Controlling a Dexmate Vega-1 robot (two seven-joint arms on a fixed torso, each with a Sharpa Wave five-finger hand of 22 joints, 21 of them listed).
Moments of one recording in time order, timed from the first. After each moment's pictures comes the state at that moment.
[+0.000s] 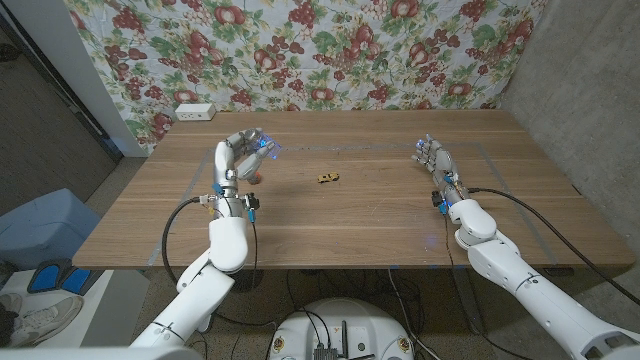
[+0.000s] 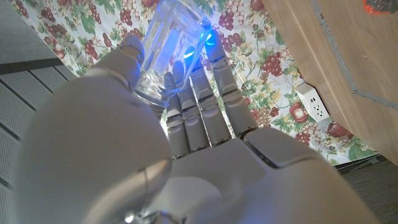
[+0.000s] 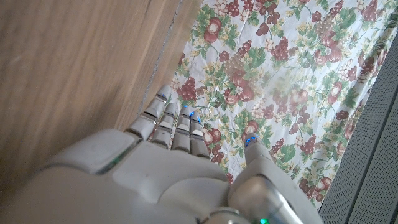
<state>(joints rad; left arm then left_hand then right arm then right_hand) 1.28 0.46 0.23 -1.89 0.11 -0.25 0.68 1.11 -0.10 0.54 -0.18 0.16 0.92 0.09 0.22 0.21 0.98 -0.03 0.20 0.19 1.04 -0.06 0.22 0.18 0.92 0.03 0.66 0.19 -0.99 -0.54 -0.36 -1.41 0.49 0.38 -0.15 0.16 0.13 0.41 -0.06 0.17 0.25 0.12 0.19 0.18 0.29 0.07 0.21 0.20 0.16 0.03 0.25 0.35 0.29 0.05 0.44 0.17</state>
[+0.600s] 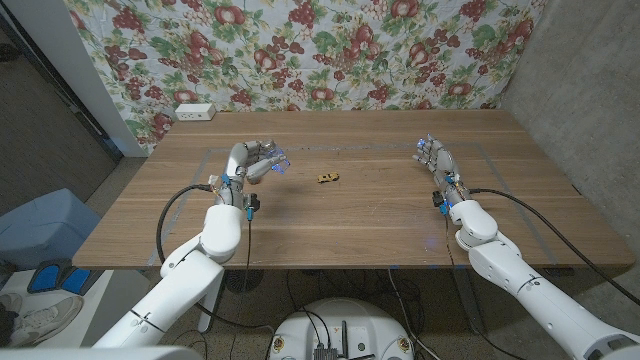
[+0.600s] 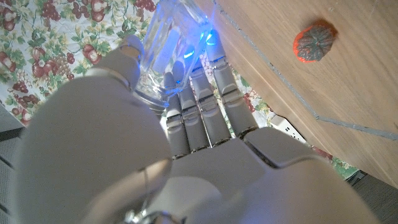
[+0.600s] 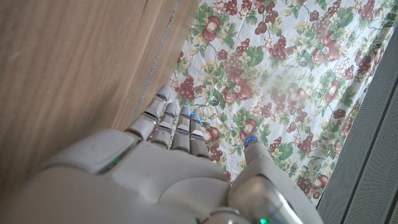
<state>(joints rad) 1.27 0.57 0.24 -2.04 -0.01 0.16 0.51 1.11 -0.10 0.54 -0.18 0.16 0.92 0.09 0.22 0.21 0.98 -0.03 0.20 0.19 1.04 -0.06 0.22 0.19 0.92 0.03 0.66 0.19 -1.00 -0.54 -0.36 -1.42 0.49 0.39 -0.16 0.16 0.13 0.41 -0.06 0.17 0.25 0.12 0.19 0.18 0.29 0.07 0.21 0.20 0.16 0.03 0.25 0.35 0.29 0.05 0.44 0.17</state>
